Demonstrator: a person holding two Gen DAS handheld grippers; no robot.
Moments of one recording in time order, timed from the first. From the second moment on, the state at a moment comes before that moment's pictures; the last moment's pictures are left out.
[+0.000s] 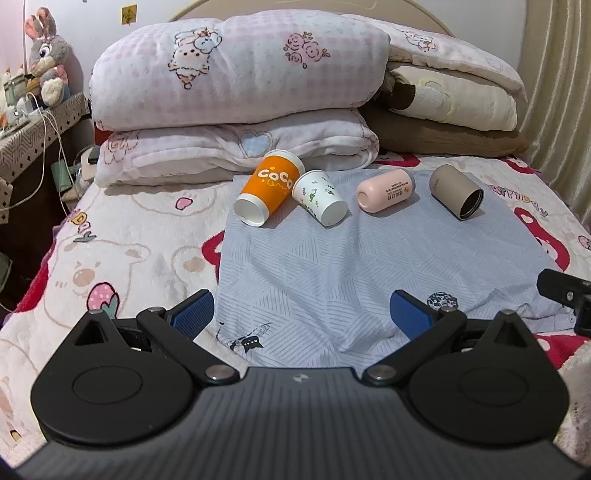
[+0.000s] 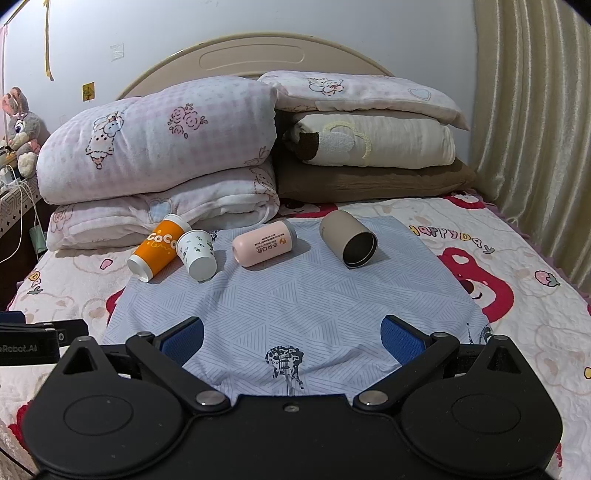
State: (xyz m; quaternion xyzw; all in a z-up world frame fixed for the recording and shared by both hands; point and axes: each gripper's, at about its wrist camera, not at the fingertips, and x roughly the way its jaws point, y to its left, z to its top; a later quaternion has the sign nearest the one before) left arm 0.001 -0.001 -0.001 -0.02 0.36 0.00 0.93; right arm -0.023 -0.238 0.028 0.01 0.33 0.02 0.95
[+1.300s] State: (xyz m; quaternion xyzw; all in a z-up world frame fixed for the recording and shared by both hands) left arm 0.003 0.006 -0.008 -0.03 0.38 0.01 0.93; right arm -0.025 -0.239 0.024 0.00 0.33 0.02 0.94
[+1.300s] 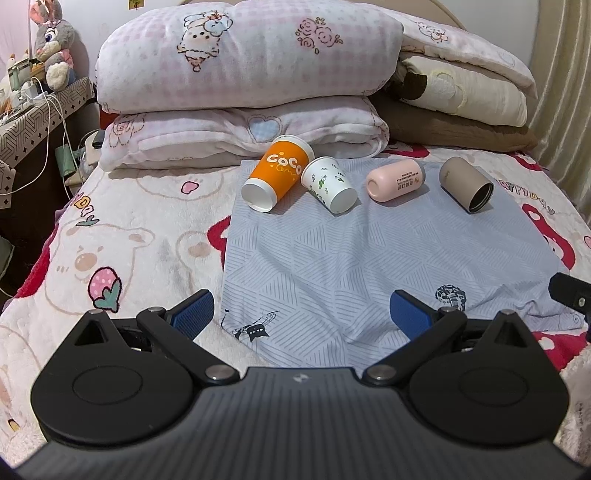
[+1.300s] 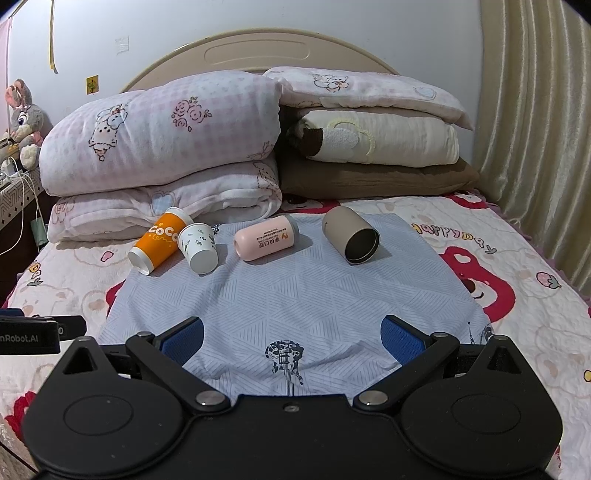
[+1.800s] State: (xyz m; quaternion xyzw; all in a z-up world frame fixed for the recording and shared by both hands) left arm 0.000 0.008 -0.010 -0.04 0.37 0.02 0.93; right arm -0.024 -0.236 0.022 0.00 0.33 0.03 0.94
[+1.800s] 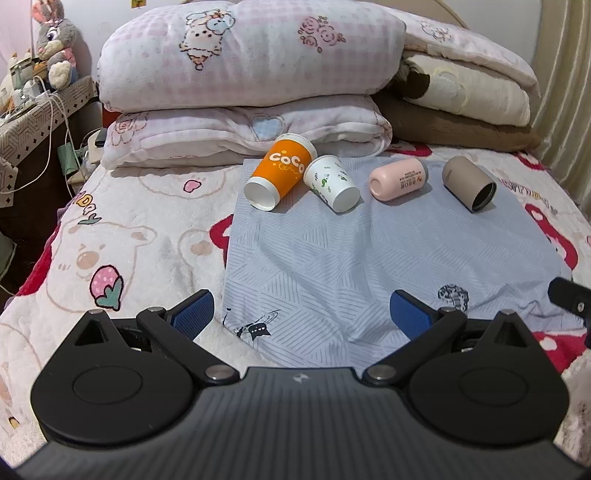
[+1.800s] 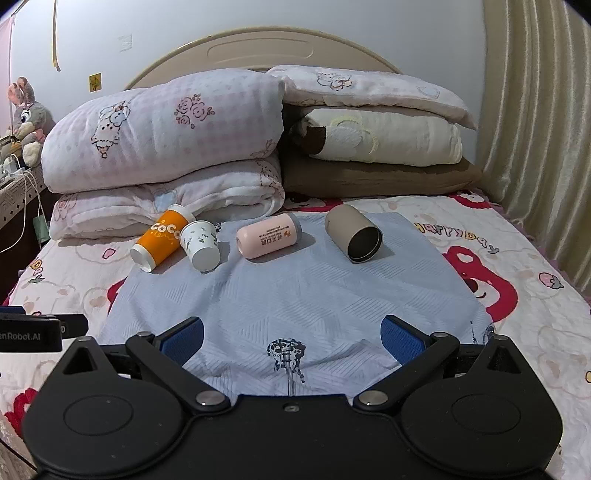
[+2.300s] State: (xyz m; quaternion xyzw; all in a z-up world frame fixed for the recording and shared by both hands) left arm 0.013 -0.001 0.005 -0.06 0.38 -0.01 0.92; right arm -0.021 -0.239 0.023 -0.05 0.29 0.08 0.95
